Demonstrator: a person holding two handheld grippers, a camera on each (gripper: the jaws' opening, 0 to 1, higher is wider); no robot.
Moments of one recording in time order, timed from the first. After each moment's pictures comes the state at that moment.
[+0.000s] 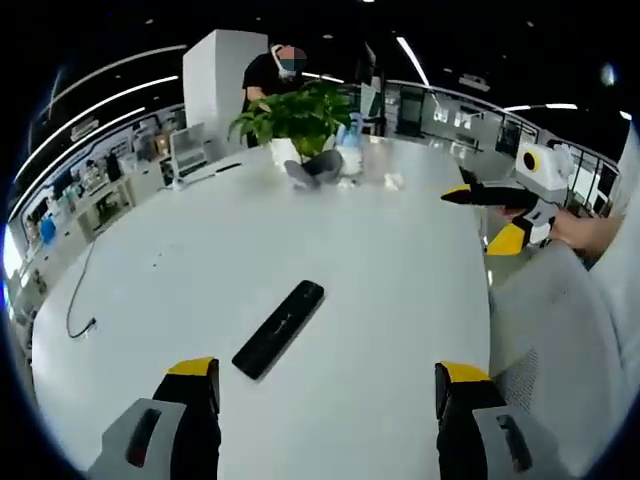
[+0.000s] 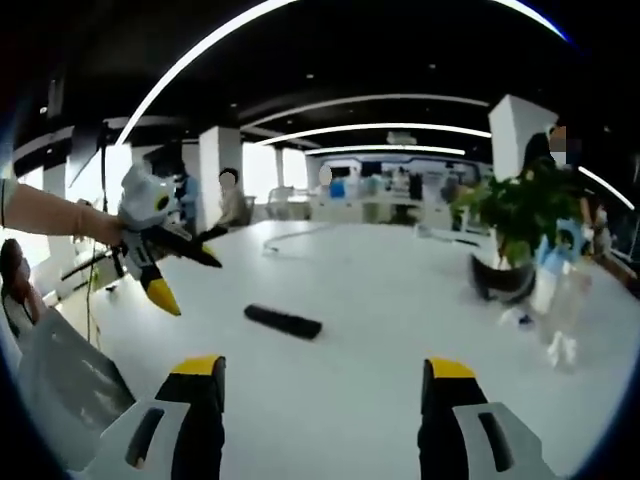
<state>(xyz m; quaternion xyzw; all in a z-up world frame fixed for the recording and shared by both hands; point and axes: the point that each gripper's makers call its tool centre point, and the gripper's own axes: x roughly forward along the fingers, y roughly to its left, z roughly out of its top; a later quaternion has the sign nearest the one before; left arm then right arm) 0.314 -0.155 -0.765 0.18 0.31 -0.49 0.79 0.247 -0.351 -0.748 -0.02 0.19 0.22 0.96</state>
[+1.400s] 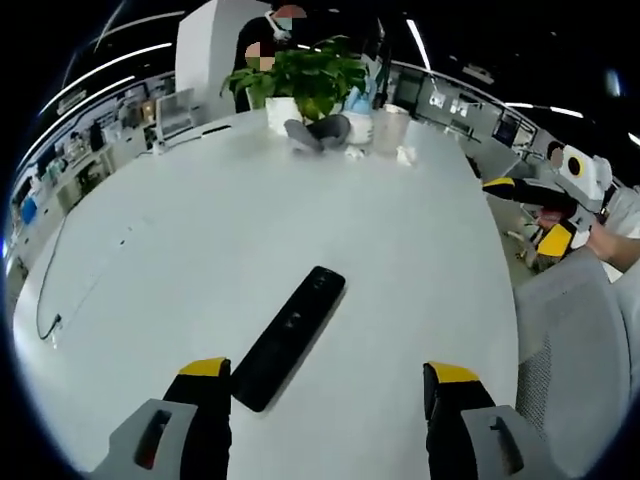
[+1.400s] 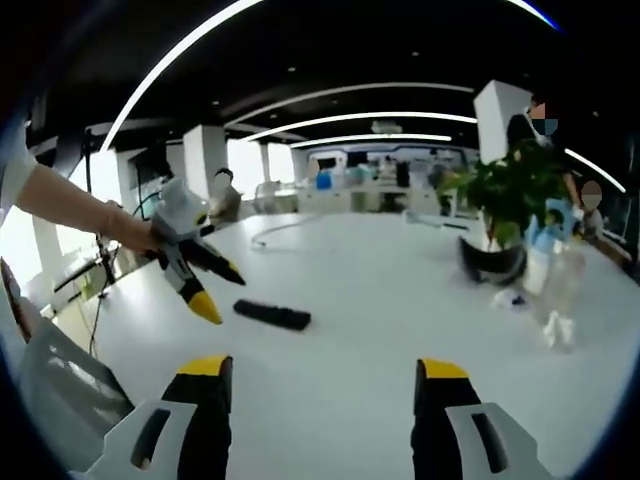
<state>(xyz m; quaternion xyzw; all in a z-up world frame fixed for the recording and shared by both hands) 0.358 -0.180 -0.823 0.19 0.39 -0.50 0.75 0.247 -0.356 -0.752 0.00 0.21 0.19 0.96</state>
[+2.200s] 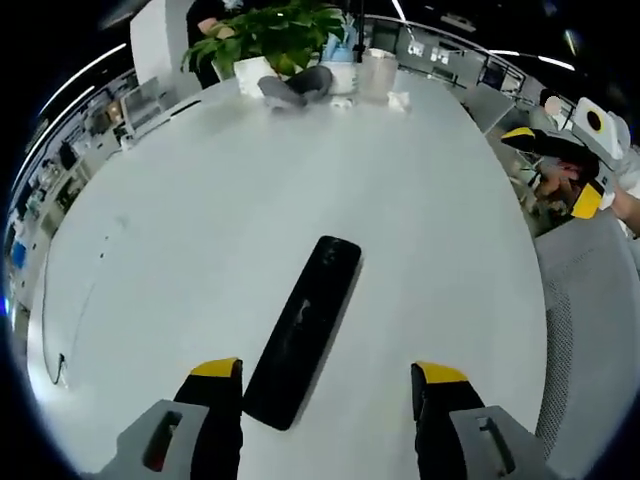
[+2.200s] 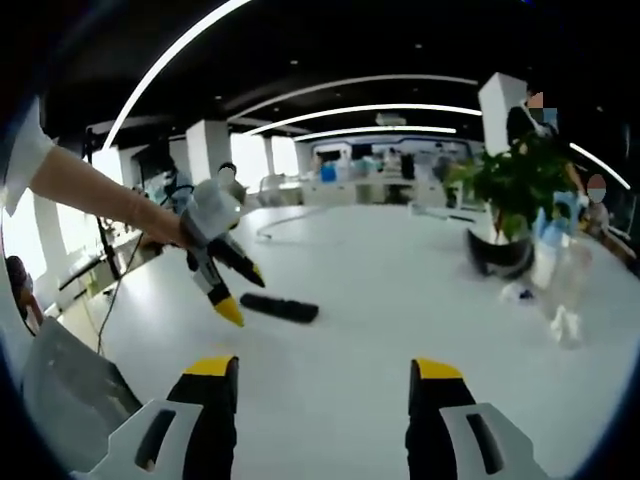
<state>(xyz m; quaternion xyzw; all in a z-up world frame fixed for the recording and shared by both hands) 0.377 -0.183 -0.853 0.28 0.43 -0.51 0.69 0.244 -0.348 -0.756 0.01 0.22 0.21 0.95</state>
